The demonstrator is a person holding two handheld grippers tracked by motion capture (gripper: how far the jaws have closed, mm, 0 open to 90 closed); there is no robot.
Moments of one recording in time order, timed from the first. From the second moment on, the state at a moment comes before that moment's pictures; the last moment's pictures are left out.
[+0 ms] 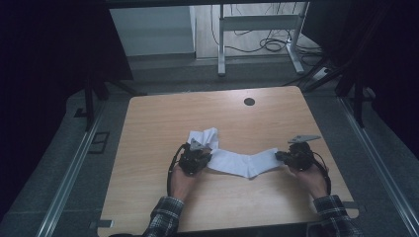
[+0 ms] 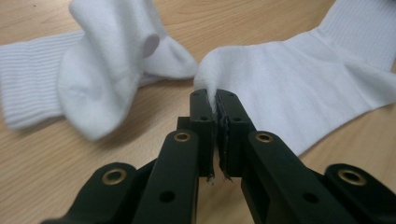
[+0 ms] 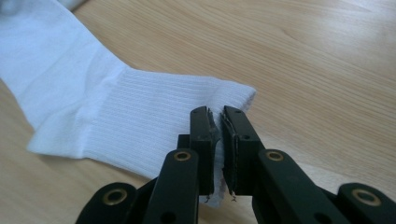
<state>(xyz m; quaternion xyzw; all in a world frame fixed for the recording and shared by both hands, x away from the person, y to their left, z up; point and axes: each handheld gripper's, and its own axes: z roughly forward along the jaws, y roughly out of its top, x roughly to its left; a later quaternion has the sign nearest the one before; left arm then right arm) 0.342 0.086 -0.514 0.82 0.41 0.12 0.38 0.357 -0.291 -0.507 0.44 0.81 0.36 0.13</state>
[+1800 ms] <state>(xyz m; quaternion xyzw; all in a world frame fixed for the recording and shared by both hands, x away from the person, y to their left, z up) 0.342 0.136 -0.495 0.82 0.42 0.14 0.35 0.343 -0.286 -0.516 0.40 0.84 0.34 0.14</state>
